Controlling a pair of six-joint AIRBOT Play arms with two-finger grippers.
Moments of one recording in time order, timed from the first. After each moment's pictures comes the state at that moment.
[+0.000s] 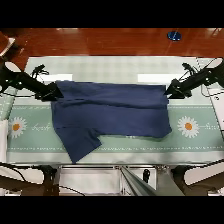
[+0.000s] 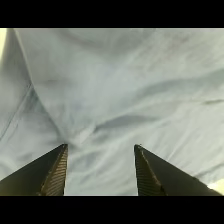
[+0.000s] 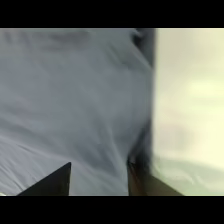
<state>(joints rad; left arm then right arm) 0.24 -1.67 1.33 1.07 -1.37 -1.33 -0.27 -1.74 1.46 -1.06 1.47 1.39</state>
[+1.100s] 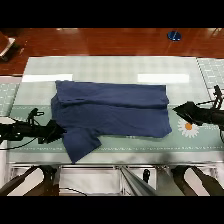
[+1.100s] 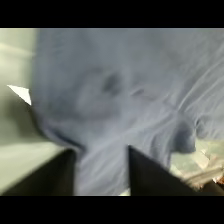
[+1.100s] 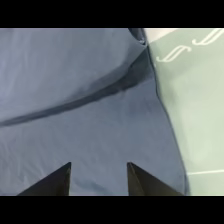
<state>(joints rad) 0.39 -1.12 0.40 0.89 -1.14 -1.35 -0.48 -0.90 0.57 -0.79 1.10 1.29</state>
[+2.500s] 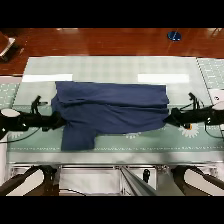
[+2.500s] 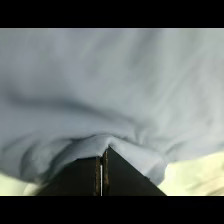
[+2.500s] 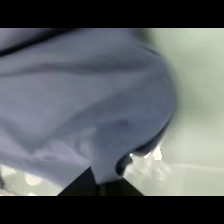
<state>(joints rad) 0.29 -1.13 0.54 0.76 -1.06 -1.22 -0.37 -1.22 0.68 -0.85 1.19 1.25</state>
